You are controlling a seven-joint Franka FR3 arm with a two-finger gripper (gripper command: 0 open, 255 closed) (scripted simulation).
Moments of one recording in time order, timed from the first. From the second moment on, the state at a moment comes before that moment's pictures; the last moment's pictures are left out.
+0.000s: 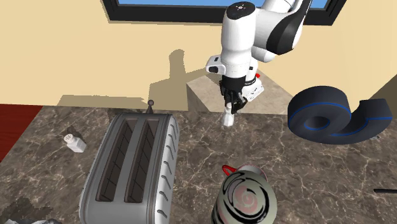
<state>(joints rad) 0.09 -0.61 0.45 -2.57 0.39 2.01 0.39</state>
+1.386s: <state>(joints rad) 0.07 -0.55 0.45 -2.27 0.33 1.79 0.48</state>
